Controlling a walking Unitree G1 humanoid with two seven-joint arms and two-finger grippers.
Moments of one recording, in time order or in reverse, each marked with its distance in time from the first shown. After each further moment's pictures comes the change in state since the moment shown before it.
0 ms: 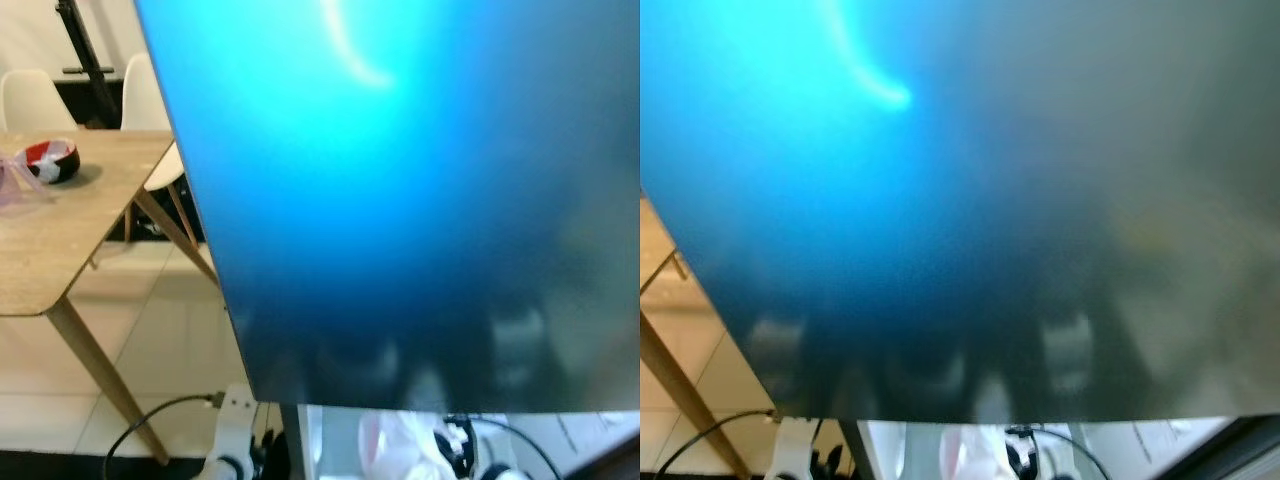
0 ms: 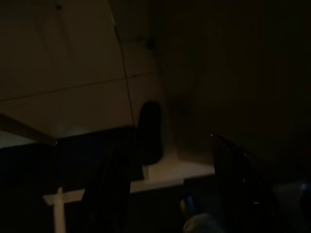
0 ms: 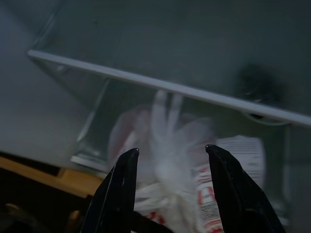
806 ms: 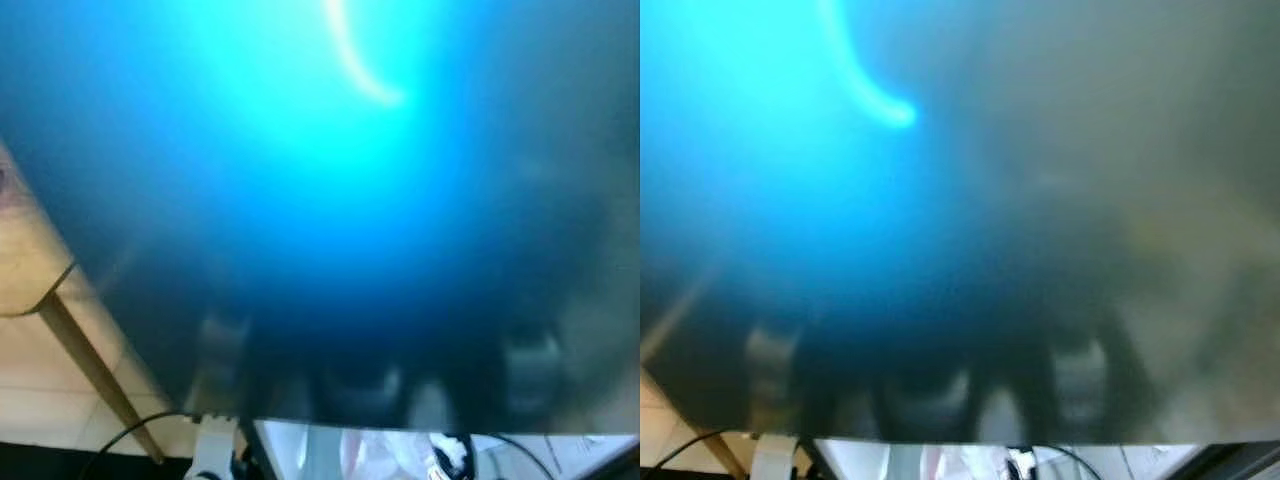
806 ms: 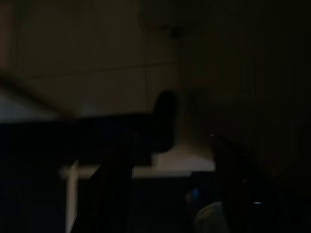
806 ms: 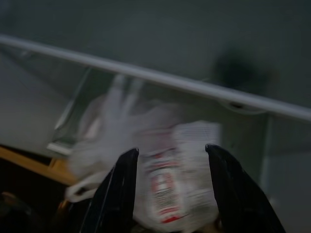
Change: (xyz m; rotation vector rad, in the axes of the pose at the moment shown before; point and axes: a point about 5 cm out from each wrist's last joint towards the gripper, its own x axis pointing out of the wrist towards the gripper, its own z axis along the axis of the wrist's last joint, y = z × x) left arm -0.012 0.020 -0.017 -0.027 0.048 0.080; right arm -0.008 -0.007 -0.016 0.010 0.044 -0.025
